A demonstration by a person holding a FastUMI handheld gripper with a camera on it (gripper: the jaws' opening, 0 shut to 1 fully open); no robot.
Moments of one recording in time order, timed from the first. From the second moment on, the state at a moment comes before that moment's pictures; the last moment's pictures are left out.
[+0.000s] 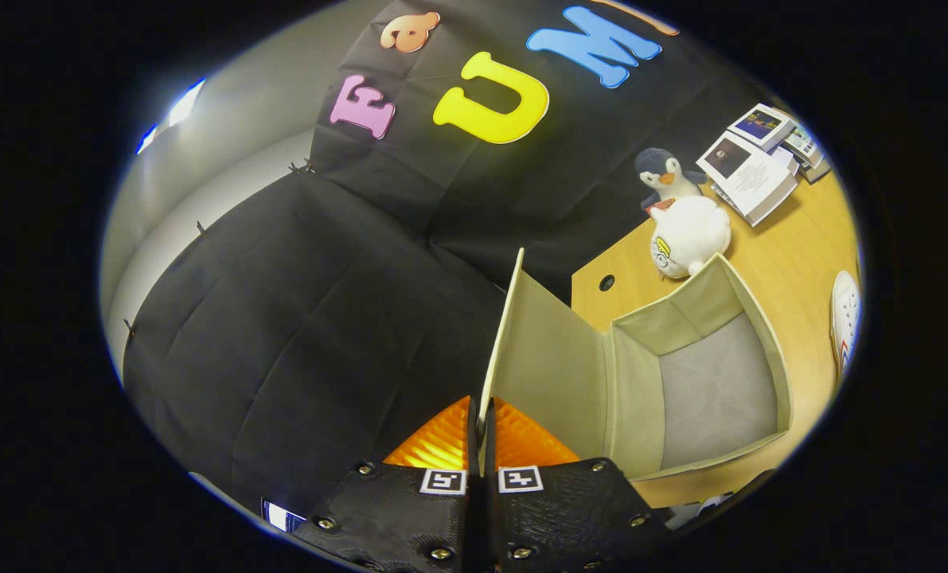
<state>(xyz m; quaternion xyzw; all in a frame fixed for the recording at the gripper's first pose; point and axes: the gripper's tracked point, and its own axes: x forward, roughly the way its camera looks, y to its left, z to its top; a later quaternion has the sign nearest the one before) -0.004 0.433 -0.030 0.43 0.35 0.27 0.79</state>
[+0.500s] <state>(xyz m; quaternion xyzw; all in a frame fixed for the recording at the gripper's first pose) -0.001 0.447 -0.012 0.32 0.27 0.32 0.85</state>
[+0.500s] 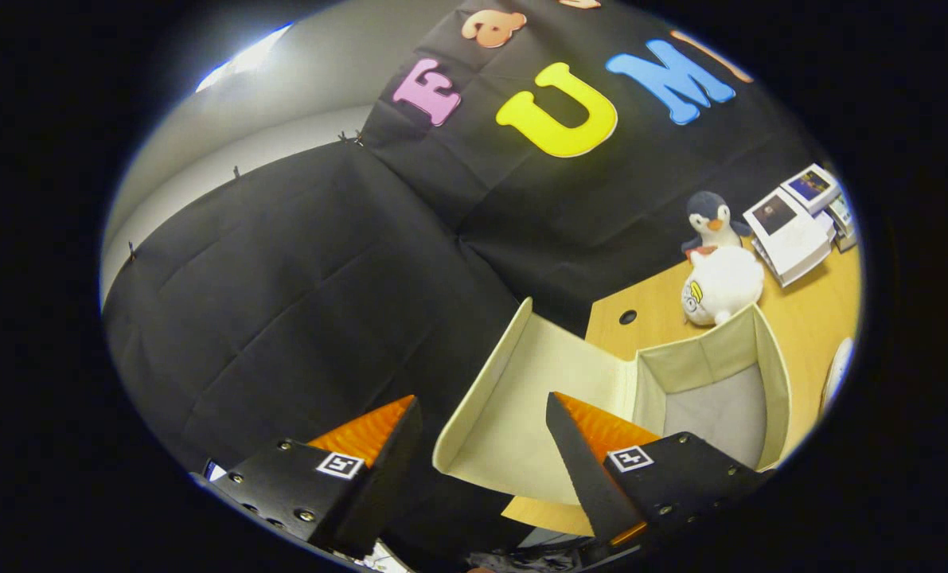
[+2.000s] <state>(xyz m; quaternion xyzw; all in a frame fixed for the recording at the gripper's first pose) 0.012 0.156 -0.104 0.10 0.29 0.14 0.94</state>
